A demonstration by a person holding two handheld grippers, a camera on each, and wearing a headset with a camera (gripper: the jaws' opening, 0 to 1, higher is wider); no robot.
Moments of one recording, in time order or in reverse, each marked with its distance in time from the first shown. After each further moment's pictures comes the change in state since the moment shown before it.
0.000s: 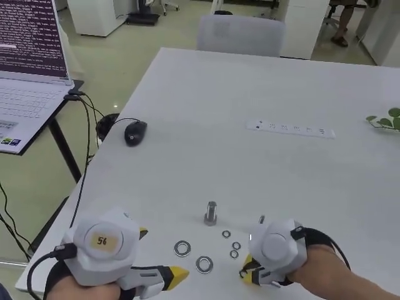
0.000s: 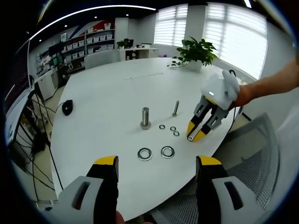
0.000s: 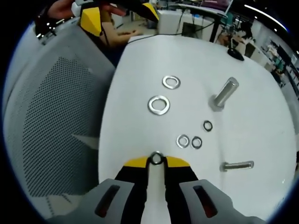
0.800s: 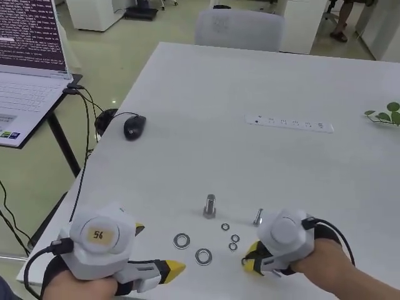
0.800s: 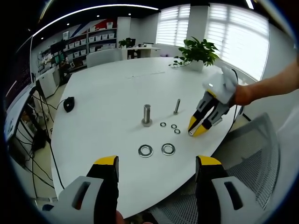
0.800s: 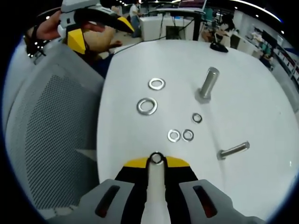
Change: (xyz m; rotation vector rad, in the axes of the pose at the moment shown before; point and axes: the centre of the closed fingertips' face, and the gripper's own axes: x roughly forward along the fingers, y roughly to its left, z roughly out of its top) left arm -0.003 0.001 -0.007 -0.017 0.003 0.009; right arm -0.007 -0.008 -0.005 0.136 -0.054 -0.031
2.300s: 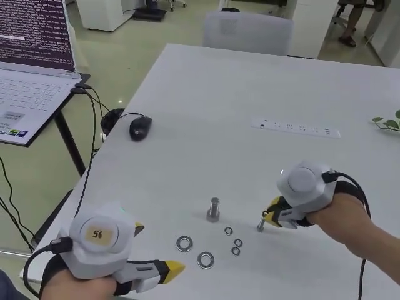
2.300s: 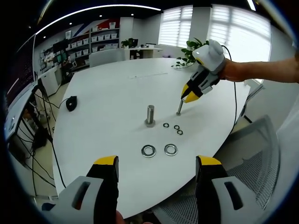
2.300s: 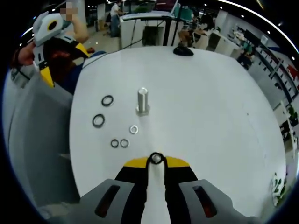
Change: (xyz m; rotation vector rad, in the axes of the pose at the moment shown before) left arm -0.003 0.006 0.001 -0.017 -0.008 0.014; right arm -0.058 -0.096 0.027 0.049 0.029 -0.194
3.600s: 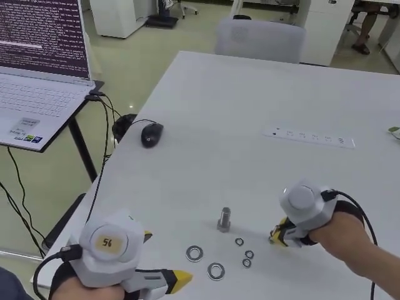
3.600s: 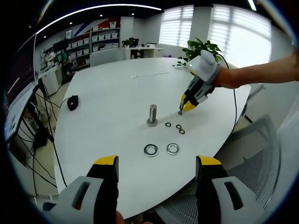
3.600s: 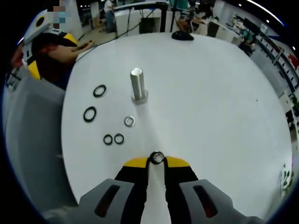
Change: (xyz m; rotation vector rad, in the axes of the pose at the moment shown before) left arm -0.001 0.006 -0.001 0.000 0.006 0.005; right arm 0.040 0.001 -0.023 0.066 0.073 0.035
